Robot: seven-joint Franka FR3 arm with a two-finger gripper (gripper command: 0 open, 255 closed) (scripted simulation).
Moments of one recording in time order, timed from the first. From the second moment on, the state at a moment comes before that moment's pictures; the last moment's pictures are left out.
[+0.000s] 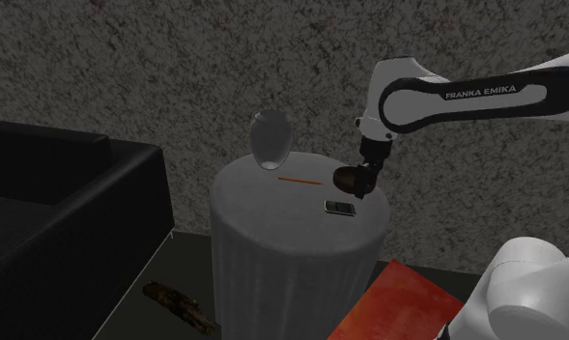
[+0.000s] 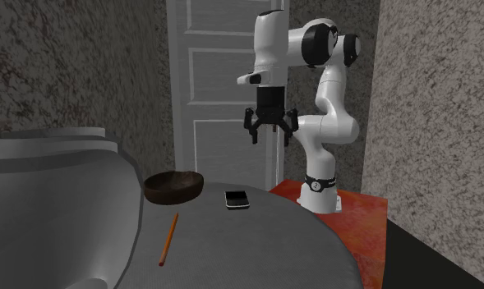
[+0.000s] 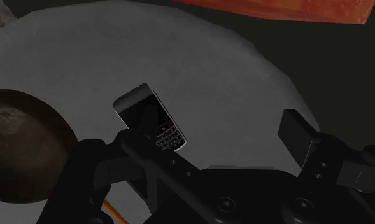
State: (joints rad) arm 0.02 -0.56 -0.15 -2.48 -0.11 1.85 -0.21
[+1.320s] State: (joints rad) arm 0.09 -0.06 -0.28 -2.41 -0.05 2.35 -0.62
